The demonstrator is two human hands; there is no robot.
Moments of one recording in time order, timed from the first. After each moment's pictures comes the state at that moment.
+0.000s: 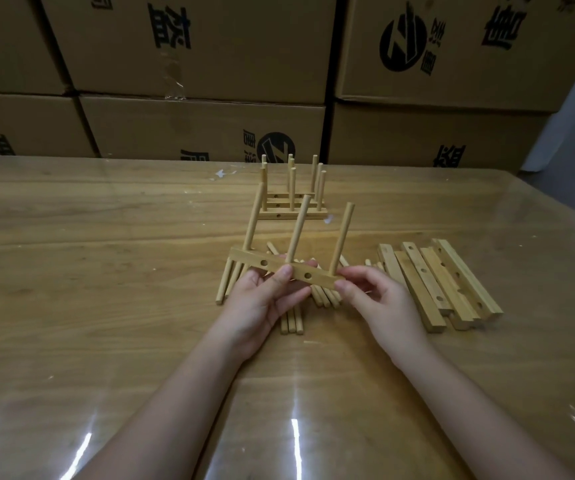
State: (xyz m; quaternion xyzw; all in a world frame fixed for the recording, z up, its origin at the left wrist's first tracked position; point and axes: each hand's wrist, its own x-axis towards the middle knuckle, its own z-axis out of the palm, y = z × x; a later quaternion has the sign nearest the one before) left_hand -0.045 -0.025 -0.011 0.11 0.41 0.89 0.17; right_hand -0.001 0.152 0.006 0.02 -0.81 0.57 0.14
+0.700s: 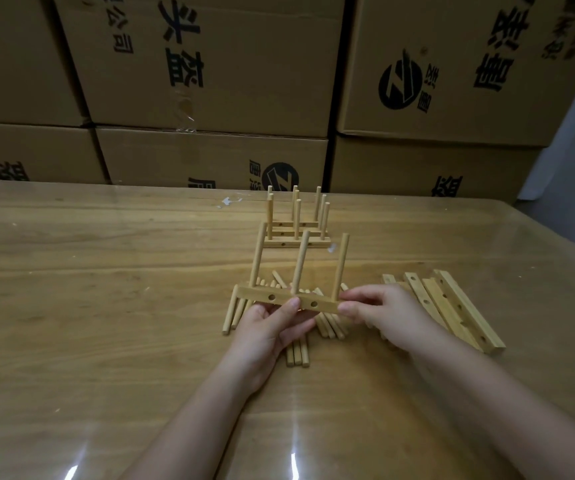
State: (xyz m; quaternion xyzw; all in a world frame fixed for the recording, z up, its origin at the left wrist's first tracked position) left_hand -0.042 -0.023 -0.006 0.08 0.45 0.88 0.16; right_hand -0.036 0.173 0.032 0.01 -0.89 0.46 0.01
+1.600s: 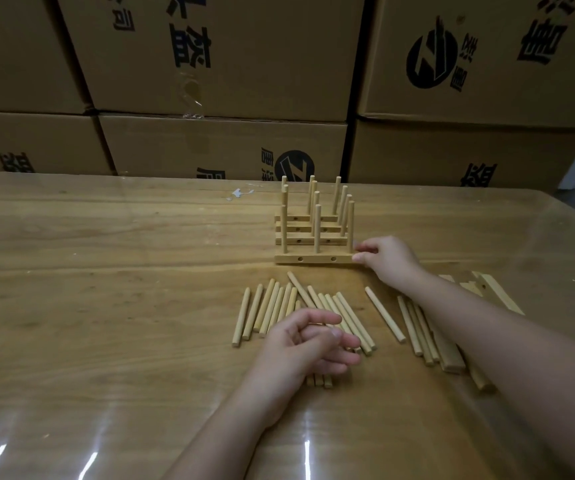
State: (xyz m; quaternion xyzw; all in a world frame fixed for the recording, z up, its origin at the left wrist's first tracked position) left_hand -0.036 -0.023 -0.006 0.12 0.57 0.80 0.18; right_hand -0.166 0.183 0.018 -0.02 -0.95 0.32 0.02
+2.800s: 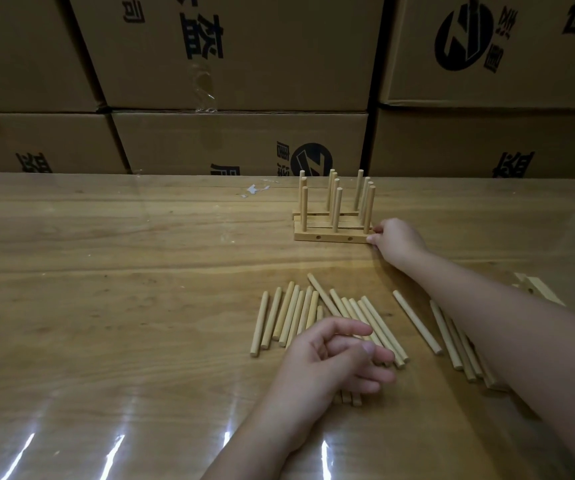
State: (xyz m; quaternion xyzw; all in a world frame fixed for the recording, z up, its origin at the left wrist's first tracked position) left_hand -0.036 -0.023 -0.003 0.11 0.56 0.80 0.19; right_hand -0.218 0.160 0.016 -0.10 -0.96 0.25 0.04
